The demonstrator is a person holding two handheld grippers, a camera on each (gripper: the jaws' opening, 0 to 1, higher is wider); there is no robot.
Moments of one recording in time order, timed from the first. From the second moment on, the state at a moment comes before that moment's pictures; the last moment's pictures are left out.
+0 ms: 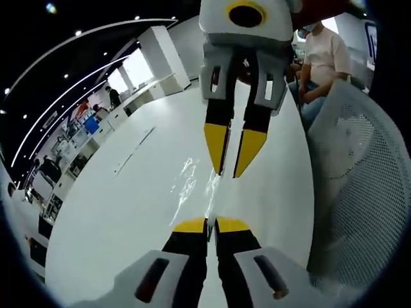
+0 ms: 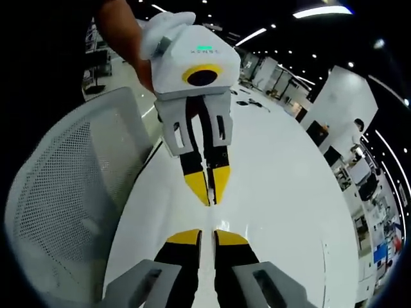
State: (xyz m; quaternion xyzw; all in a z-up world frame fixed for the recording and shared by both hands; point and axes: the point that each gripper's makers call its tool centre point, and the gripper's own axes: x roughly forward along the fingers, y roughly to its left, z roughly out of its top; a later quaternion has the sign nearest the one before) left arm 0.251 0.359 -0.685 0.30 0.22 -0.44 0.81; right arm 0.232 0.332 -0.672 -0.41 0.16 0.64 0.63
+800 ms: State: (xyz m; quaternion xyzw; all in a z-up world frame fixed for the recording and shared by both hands) left arm 0.249 0.355 -0.683 0.31 0.22 -0.45 0.81; right arm 0.231 0.348 -0.675 -0.42 0.16 0.63 0.63
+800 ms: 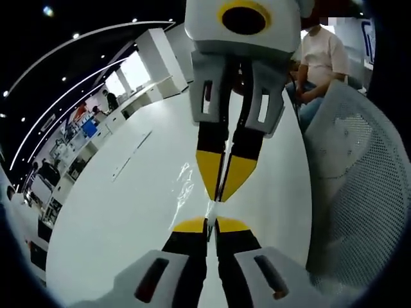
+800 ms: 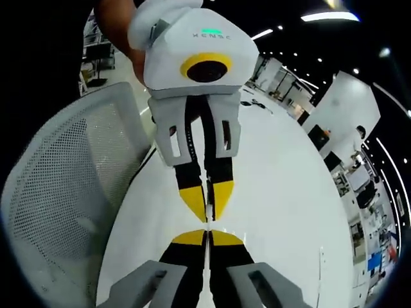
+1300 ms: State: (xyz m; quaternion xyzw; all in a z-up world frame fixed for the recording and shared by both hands) left arm 0.247 0.358 -0.682 0.31 0.22 -0.45 0.81; right arm 0.233 0.345 -0.678 -0.42 0.16 0.64 0.62
